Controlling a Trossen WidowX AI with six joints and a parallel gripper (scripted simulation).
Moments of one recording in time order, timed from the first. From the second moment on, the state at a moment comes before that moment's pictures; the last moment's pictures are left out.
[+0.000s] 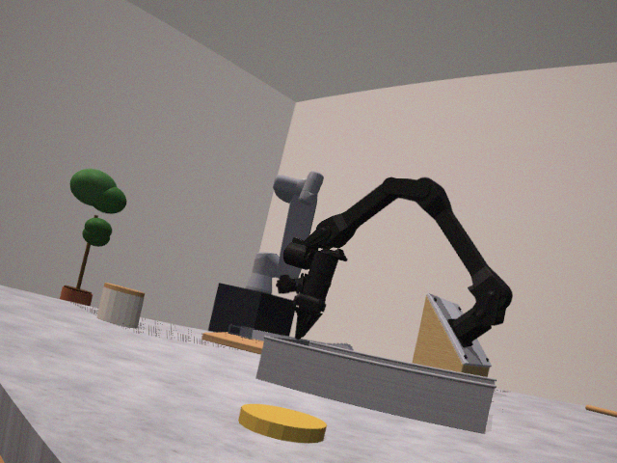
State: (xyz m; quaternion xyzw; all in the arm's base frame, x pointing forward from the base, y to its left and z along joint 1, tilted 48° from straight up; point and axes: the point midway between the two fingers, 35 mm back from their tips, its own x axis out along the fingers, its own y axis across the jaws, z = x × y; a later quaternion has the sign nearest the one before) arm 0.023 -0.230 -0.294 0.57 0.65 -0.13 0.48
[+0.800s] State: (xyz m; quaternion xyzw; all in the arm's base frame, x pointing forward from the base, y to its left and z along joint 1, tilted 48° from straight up) arm 0.142 -0.277 -0.150 0.60 0.66 -0.08 0.45
